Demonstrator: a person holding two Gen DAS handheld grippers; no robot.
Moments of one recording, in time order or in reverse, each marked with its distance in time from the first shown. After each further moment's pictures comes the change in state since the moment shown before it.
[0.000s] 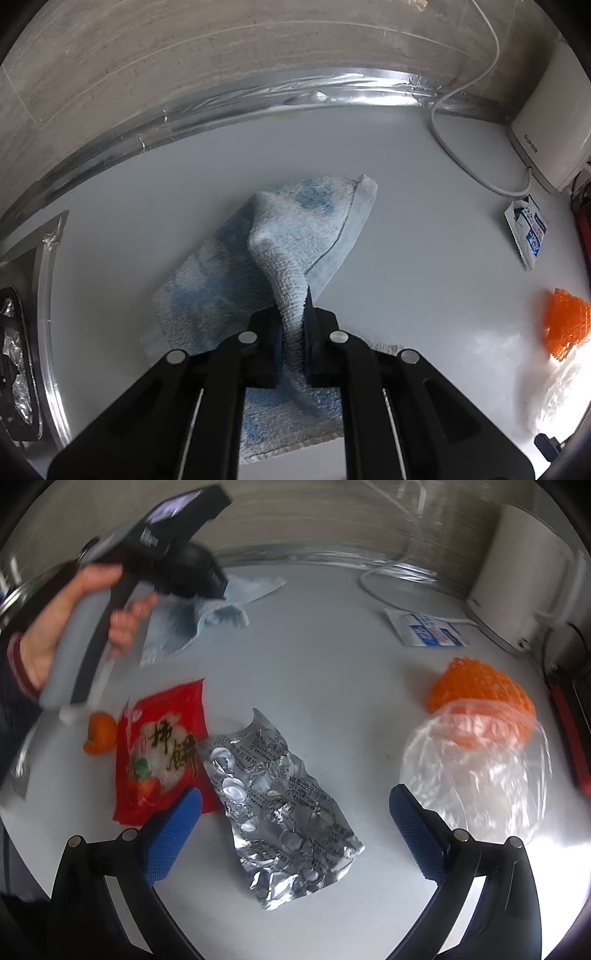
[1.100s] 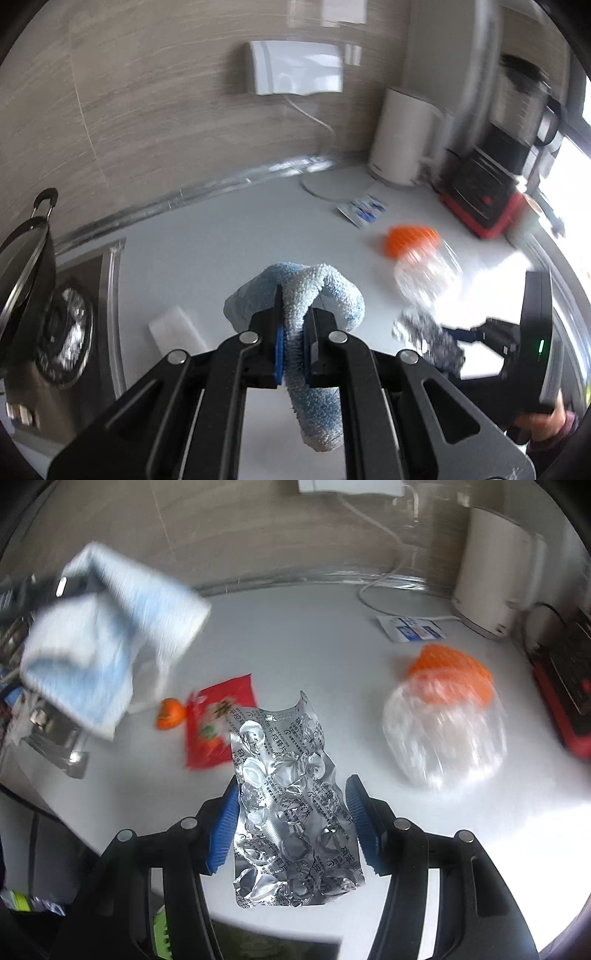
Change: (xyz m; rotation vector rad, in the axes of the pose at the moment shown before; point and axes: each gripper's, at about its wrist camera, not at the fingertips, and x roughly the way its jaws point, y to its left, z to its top) left arm -0.263 -0.017 -0.177 0.177 -0.314 -0.163; right arm -0.092 -0.002 -0.046 0.096 -0.056 0.095
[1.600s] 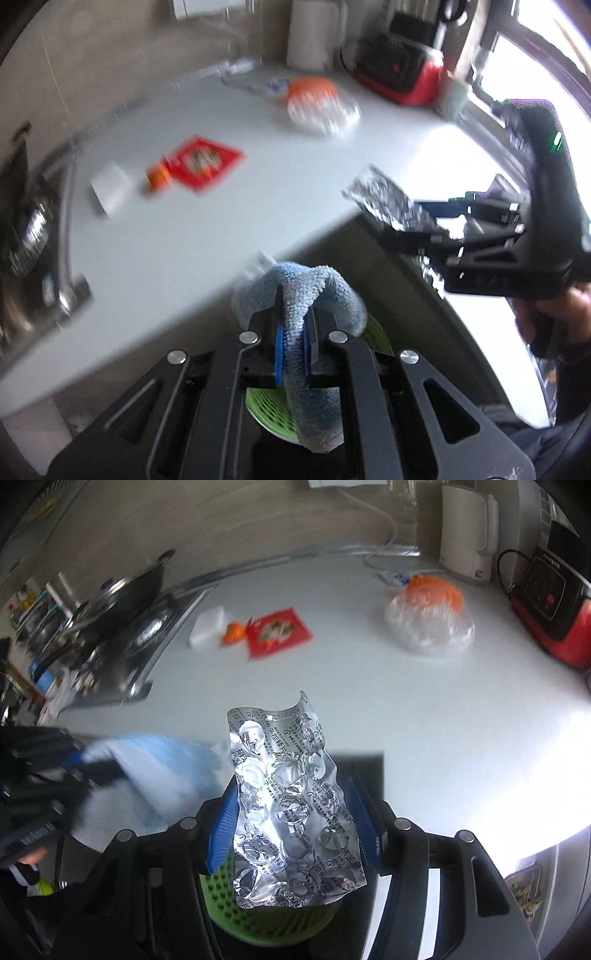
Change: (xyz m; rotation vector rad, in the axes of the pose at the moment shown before) left arm -0.054 -0.100 -0.183 0.105 0.253 -0.115; right arm -0.083 0.021 -0.129 0.024 0.057 0.100
